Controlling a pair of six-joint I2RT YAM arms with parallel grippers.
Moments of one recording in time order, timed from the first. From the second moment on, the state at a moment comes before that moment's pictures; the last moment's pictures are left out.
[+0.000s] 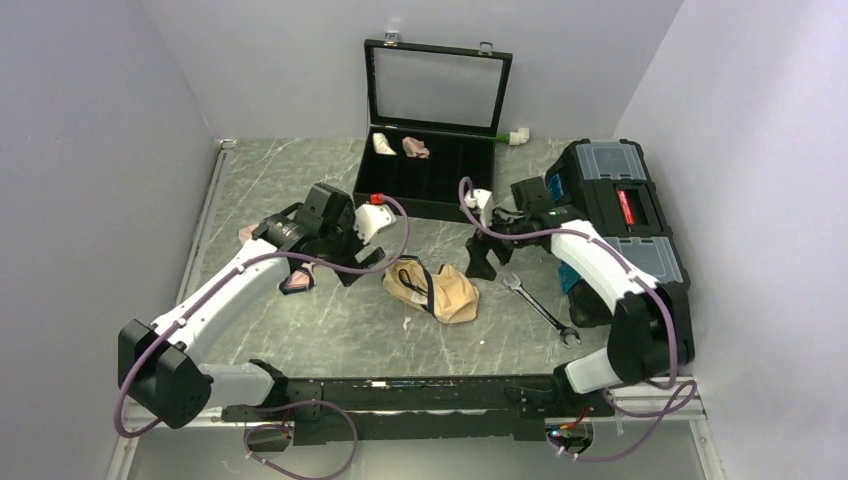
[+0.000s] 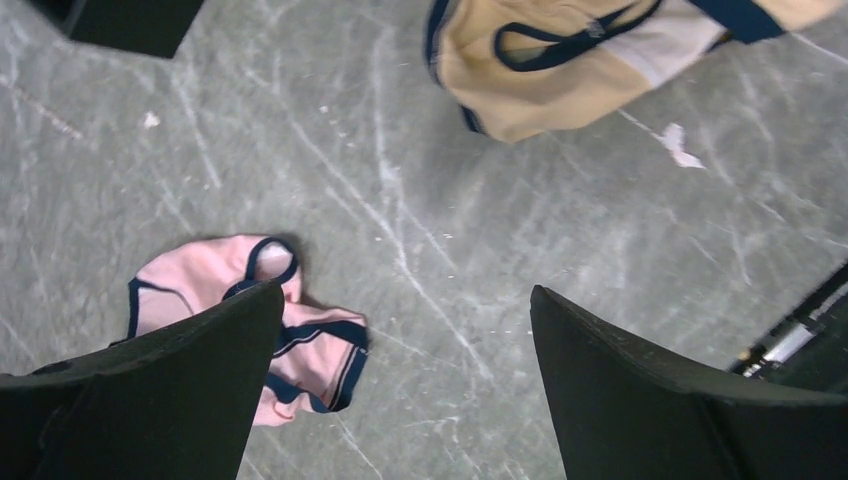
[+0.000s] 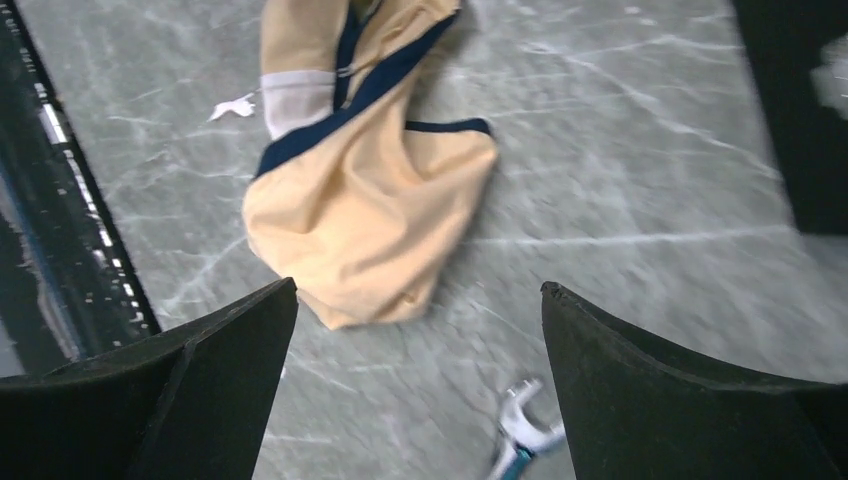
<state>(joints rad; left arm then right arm) -0.57 1.26 1.12 -0.78 0.11 0.44 0.29 1.39 1.03 -0.63 -0.66 -0.55</state>
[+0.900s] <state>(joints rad) -0.10 1.30 0.98 -0.60 0.19 0.45 0.63 2.00 1.38 -0.57 -0.48 -0.34</state>
